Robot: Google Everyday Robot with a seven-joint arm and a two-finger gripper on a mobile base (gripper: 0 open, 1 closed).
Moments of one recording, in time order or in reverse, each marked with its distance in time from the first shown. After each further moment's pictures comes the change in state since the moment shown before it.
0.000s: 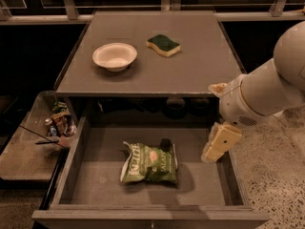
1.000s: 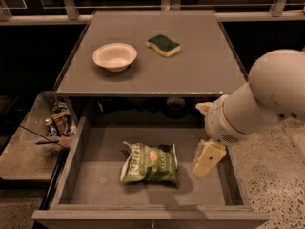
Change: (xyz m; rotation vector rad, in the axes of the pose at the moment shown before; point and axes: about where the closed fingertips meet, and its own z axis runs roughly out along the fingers) arm 0.000 0.032 0.041 -0.072 -0.001 0.020
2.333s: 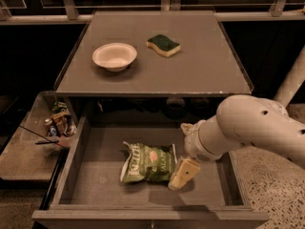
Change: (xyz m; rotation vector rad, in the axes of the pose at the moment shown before) arm 0.007 0.015 0.097 -0.024 -0.050 0.072
